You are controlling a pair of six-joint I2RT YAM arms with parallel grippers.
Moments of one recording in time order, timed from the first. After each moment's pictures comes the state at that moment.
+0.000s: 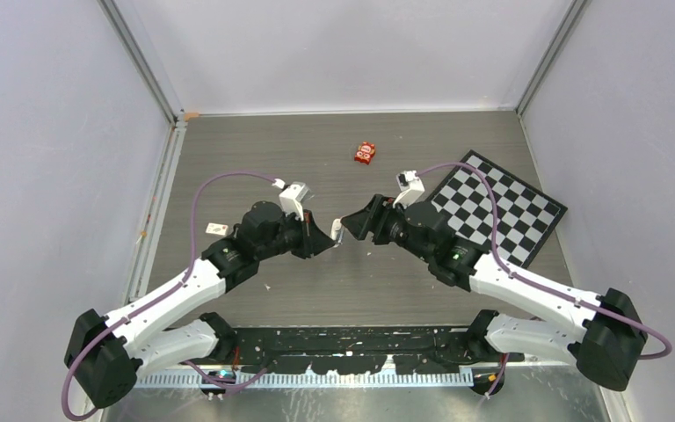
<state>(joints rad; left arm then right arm) -0.73 0.99 0.66 -0.10 0.22 -0.55 0.85 1.04 0.69 0.10 0.11 0.81</state>
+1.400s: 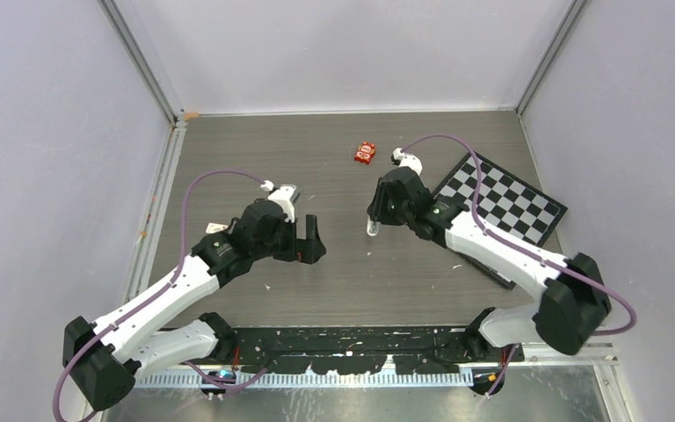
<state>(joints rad) -0.73 0.97 0.80 -0.47 0.06 -0.52 0.74 1.29 0.99 -0.35 0.24 0.69</state>
